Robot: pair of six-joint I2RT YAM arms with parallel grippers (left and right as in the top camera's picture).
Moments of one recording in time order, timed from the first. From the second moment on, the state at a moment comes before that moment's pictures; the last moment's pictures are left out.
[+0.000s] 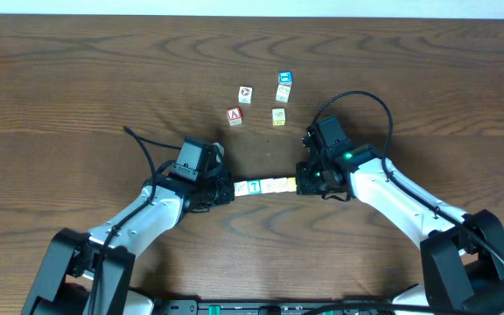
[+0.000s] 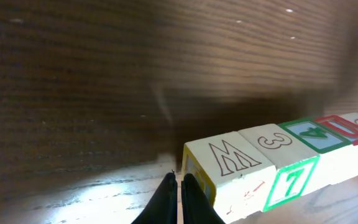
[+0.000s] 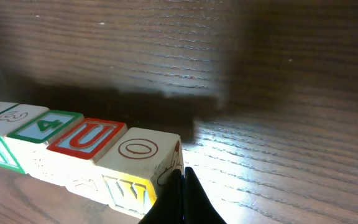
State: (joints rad) left arm -0.38 1.54 0.65 -0.23 0.38 -0.59; right arm 0.47 1.65 0.93 -0.57 -0.21 0.44
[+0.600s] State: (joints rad) left arm -0.41 1.54 0.65 -0.23 0.32 -0.58; right arm 0.47 1.71 0.93 -0.57 -0.21 0.44
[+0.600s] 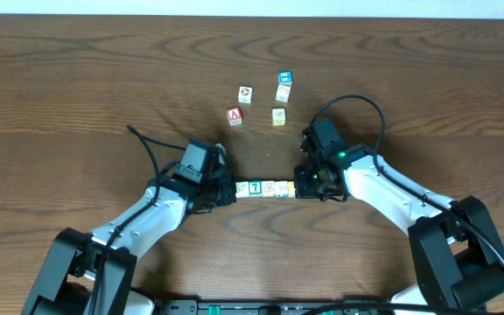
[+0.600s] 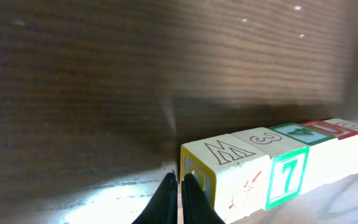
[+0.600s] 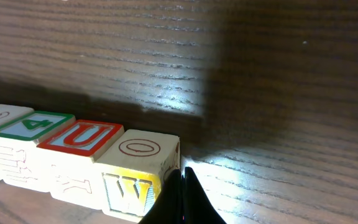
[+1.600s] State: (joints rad) left arm -0.47 1.54 0.65 -0.23 0.01 -0.58; right arm 0.53 1.71 0.95 -0.57 0.03 0.44
